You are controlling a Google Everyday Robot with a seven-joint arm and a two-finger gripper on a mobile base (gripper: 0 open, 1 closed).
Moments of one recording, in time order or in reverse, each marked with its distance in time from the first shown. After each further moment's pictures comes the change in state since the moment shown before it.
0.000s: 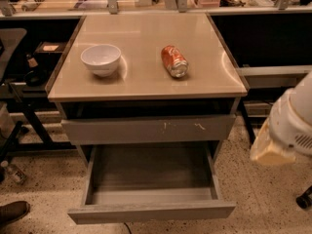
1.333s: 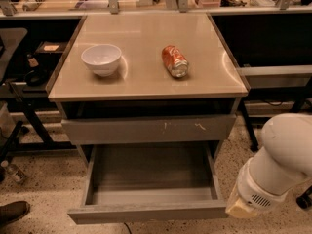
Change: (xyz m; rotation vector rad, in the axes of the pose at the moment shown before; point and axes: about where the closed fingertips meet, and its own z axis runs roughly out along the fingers) arm 0.026 0.070 0.155 -0.201 0.019 0.121
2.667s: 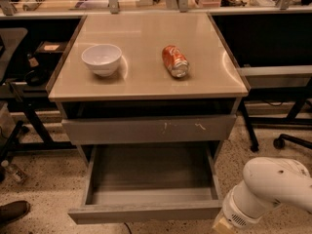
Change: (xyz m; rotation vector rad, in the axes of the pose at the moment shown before) arm 0.014 -0.013 0.135 -0.061 -0.057 0.158
